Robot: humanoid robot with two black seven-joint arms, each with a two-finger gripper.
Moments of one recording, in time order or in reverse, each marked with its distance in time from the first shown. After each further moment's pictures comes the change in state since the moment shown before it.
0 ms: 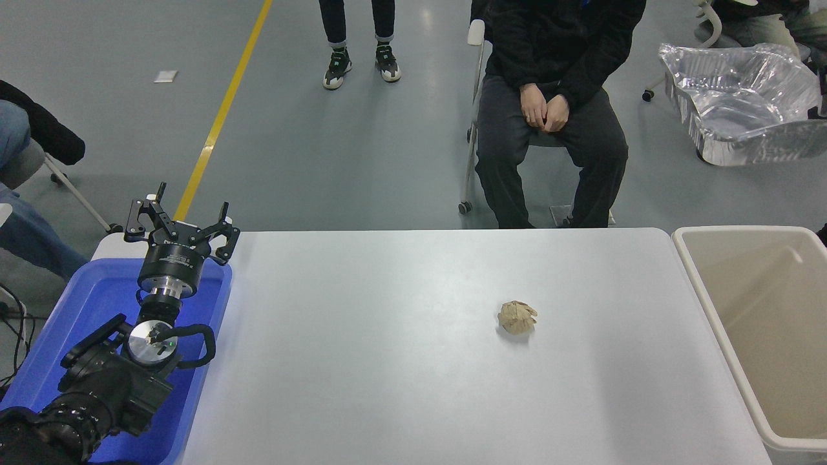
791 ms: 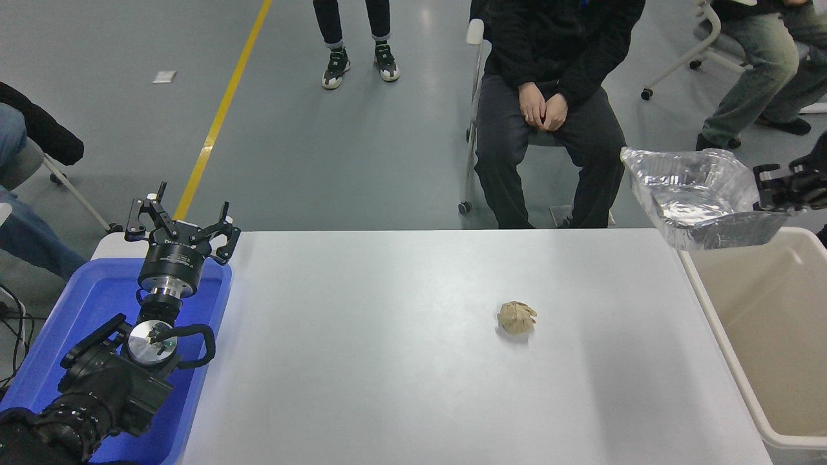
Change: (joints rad) left arm 0.000 0.000 0.000 0.000 0.000 0.000 0.000; right arm -0.118 0.069 0.093 0.105 0.034 -0.019 0.008
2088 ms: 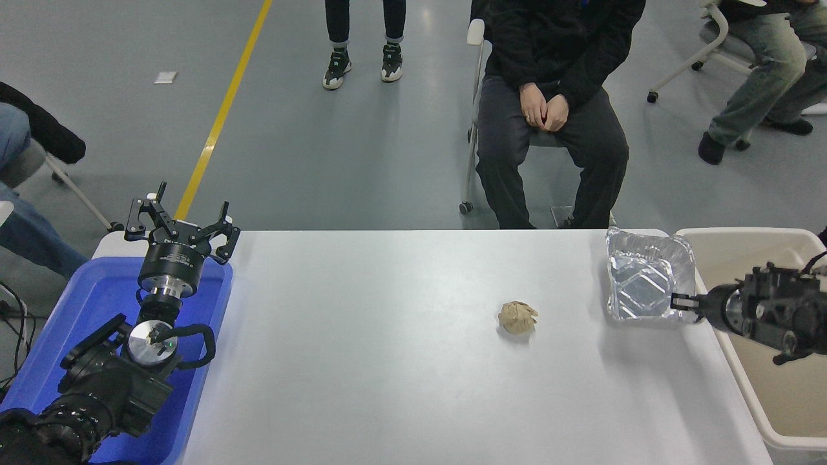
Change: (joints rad) left arm 0.000 0.000 0.000 0.000 0.000 0.000 0.000; right arm -1.131 0.175 0.373 -0.450 0.025 -0.671 0.004
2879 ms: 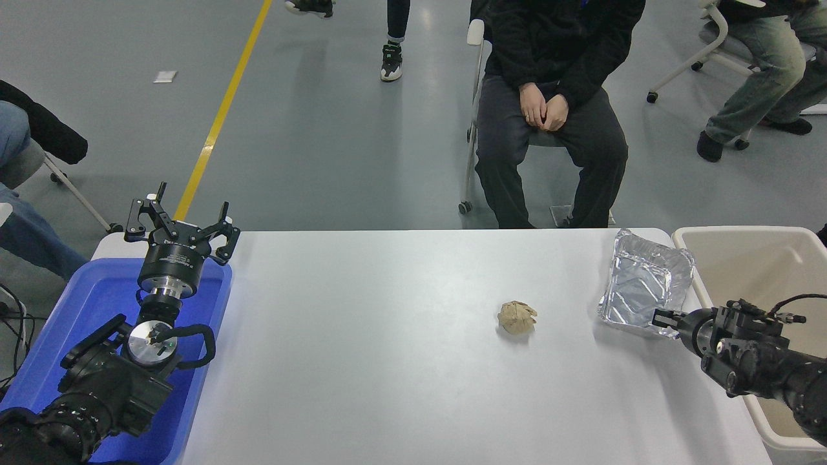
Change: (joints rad) left arm 0.000 0.000 0.000 0.000 0.000 0.000 -0.001; right arm -0.369 0.283 0.047 -0.505 0.224 -0.142 -0.009
